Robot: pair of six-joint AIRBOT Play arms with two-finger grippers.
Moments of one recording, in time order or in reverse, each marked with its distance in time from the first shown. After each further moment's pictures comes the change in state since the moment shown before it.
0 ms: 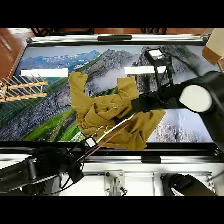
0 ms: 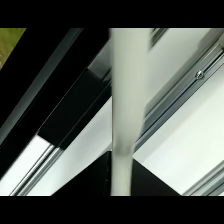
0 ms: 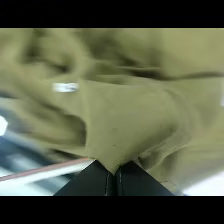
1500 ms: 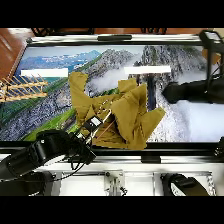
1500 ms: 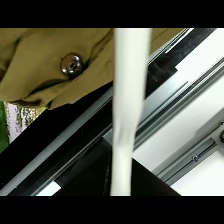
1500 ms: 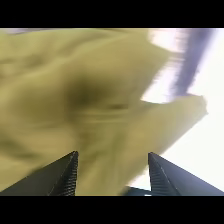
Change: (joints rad) left arm 0.140 -0.126 0.157 0.045 0.103 -0.002; right arm -0.422 0.064 0.051 0.019 0.102 -0.131
